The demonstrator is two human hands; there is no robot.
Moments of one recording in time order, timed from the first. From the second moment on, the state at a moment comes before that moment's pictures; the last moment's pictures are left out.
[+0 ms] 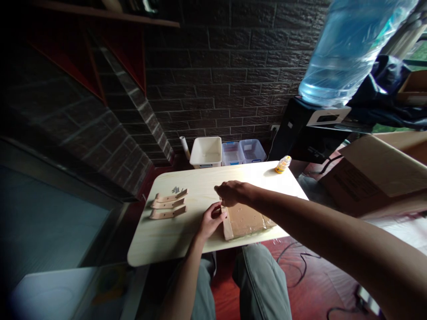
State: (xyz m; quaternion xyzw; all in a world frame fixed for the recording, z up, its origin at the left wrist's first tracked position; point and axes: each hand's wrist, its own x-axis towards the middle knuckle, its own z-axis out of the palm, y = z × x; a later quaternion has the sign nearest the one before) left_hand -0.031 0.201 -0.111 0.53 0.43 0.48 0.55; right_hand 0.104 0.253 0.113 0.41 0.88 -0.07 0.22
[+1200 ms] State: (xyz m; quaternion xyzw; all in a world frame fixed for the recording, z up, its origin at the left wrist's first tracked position) left_hand -0.030 0.198 -0.104 0.53 0.45 0.47 0.54; right_hand 0.089 0.245 0.097 0.41 0.89 -0.06 0.18
